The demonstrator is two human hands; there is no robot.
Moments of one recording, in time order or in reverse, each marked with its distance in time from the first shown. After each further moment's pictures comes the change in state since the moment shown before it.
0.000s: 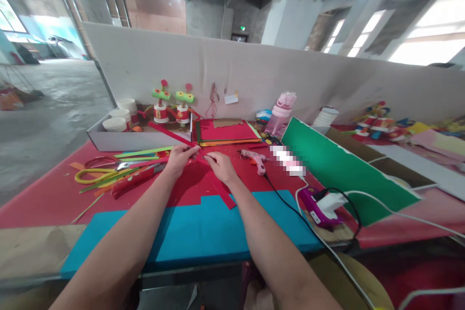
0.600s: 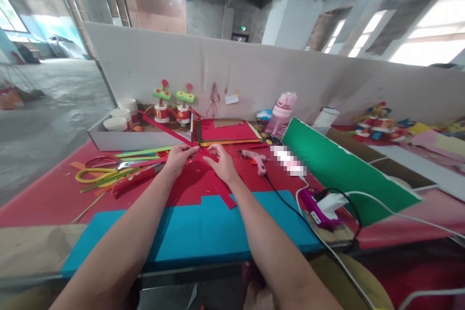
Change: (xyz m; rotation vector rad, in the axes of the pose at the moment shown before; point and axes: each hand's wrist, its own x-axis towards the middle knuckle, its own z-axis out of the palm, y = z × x) left_hand 0.001 0.000 -0.004 0.041 -0.015 -0.026; right_hand -0.001 -0.005 -0.002 0.250 0.106 0.077
